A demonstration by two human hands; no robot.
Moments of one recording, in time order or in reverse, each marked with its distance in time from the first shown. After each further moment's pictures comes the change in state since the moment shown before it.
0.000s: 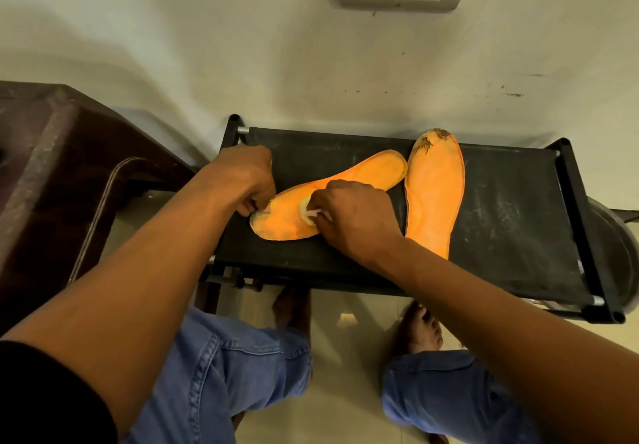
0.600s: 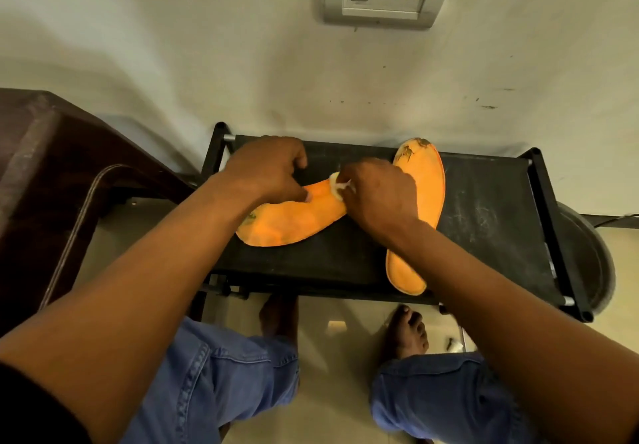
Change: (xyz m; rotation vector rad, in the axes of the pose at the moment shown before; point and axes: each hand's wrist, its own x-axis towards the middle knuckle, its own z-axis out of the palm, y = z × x) left_hand -0.026 0.034 0.002 0.118 0.247 0.441; right_hand 0.009 0.042 -0.022 -0.061 0.111 0.264
